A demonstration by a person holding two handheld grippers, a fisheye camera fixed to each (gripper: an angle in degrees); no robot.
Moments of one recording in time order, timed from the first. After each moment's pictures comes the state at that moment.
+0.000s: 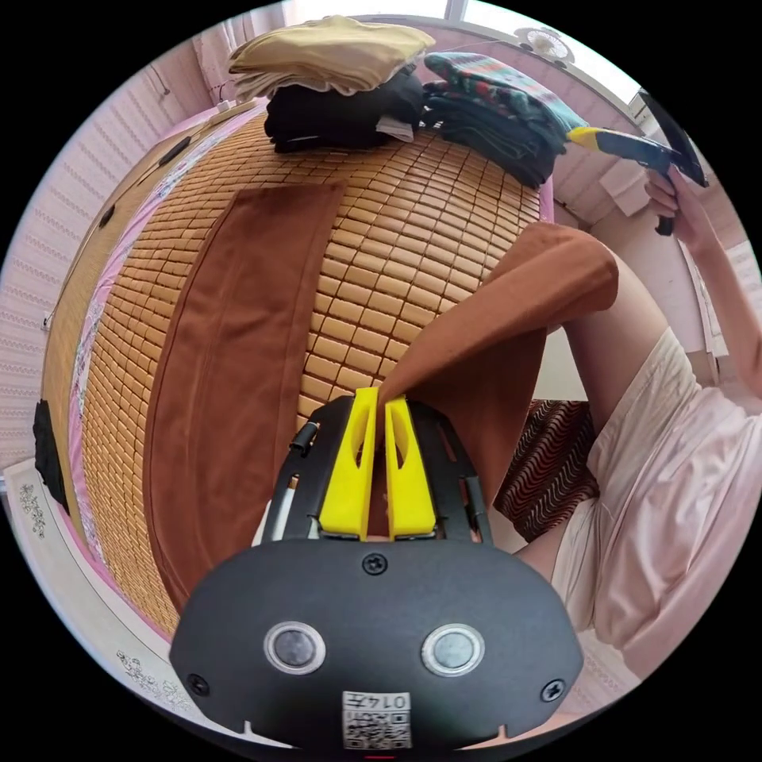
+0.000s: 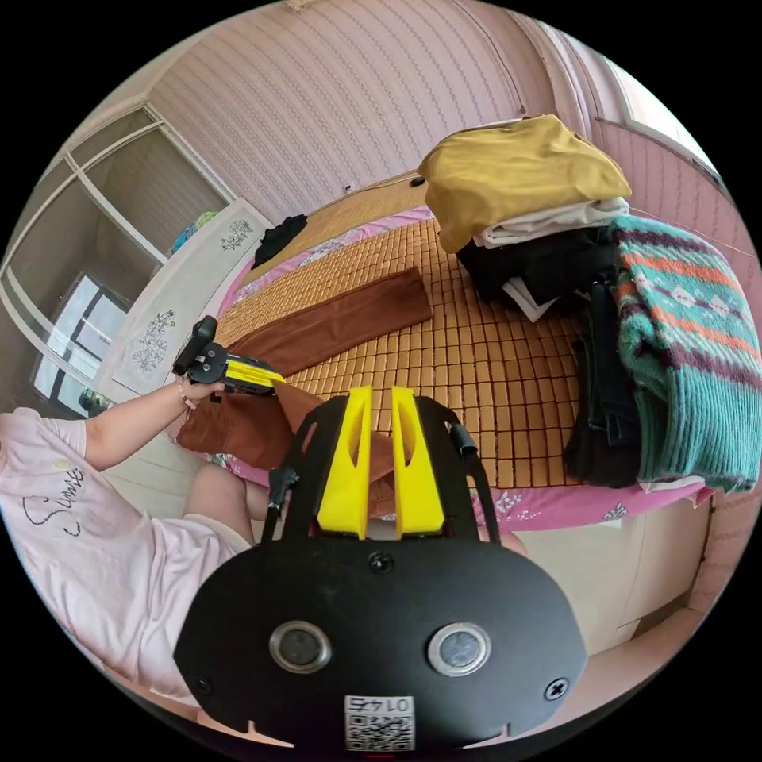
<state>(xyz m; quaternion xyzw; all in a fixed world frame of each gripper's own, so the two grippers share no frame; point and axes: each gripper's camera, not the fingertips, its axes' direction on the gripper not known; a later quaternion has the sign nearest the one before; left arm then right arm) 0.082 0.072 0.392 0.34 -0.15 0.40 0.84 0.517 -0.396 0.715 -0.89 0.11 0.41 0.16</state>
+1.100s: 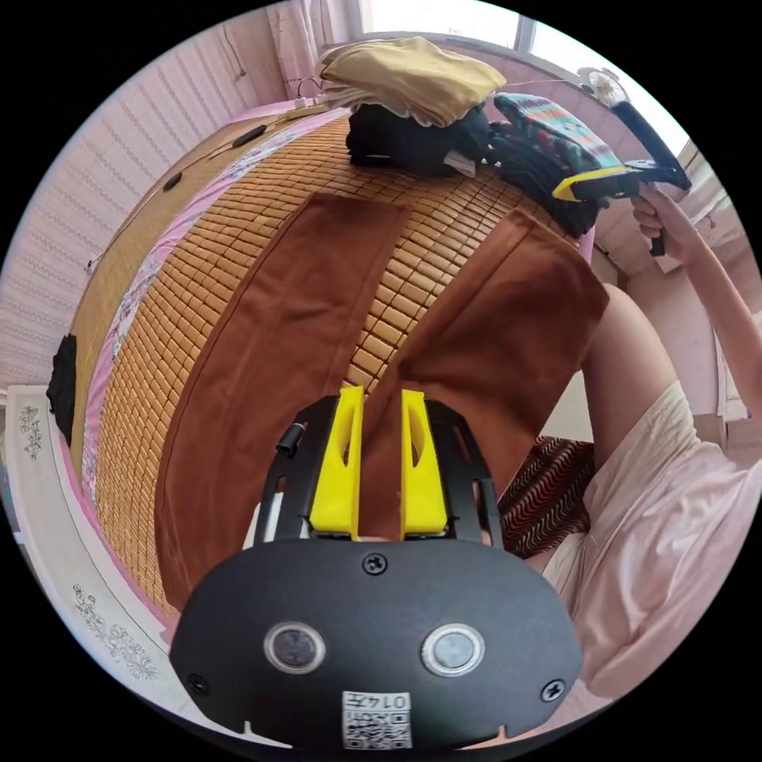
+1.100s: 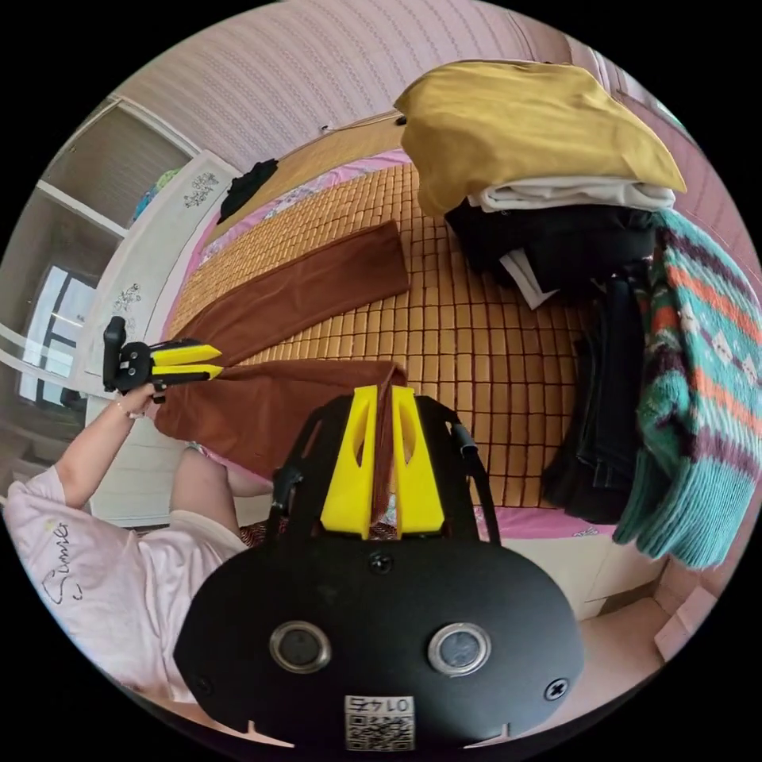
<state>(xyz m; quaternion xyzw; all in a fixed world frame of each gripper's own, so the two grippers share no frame) -0.001 0.111 0.367 0.40 -0.14 0.30 0.85 0.498 -0.284 0.640 -0.92 0.08 0.38 0.04</state>
